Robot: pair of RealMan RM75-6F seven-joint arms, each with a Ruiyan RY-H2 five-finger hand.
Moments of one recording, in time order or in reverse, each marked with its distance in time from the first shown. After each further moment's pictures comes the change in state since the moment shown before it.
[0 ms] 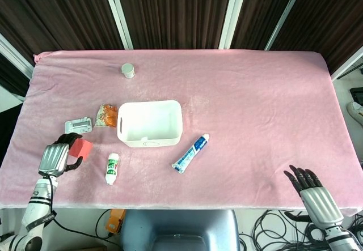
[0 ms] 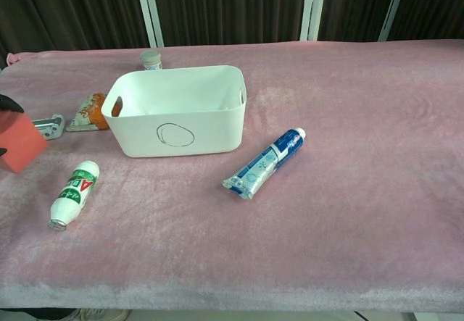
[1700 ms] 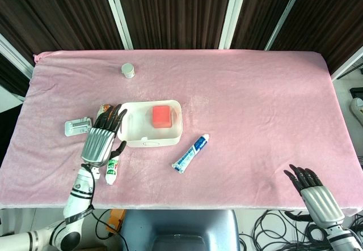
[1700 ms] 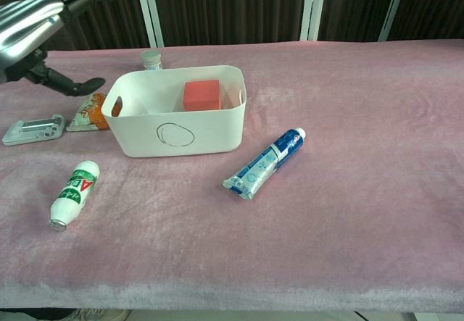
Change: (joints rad) left arm -0.161 -0.123 -0.053 -0.235 0.101 0.186 0.351; right arm 0.013 0.023 -0.003 -0.007 -0.006 -0.009 0.041
